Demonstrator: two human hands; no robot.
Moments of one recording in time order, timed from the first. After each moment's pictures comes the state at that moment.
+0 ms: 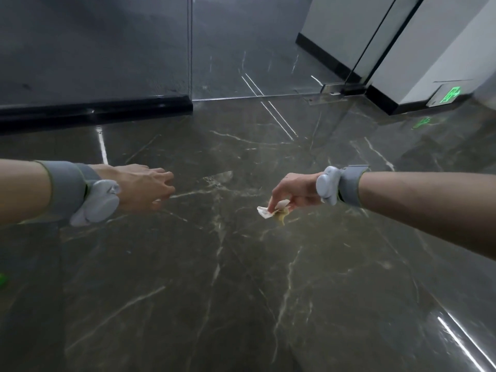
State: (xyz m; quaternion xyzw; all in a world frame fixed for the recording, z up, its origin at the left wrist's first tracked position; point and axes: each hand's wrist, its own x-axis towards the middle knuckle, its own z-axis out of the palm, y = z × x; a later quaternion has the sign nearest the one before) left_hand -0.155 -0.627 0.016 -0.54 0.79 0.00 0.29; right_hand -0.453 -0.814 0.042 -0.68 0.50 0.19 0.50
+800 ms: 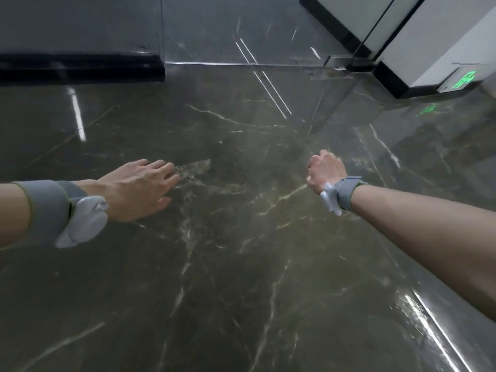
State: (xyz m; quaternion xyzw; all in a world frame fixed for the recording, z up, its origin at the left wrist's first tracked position) left_hand -0.178 -0.710 -0.096 -0.62 0.78 -0.05 0.09; right_hand -0.502 -0.956 -0.045 -0.83 0.52 0.15 -0.09
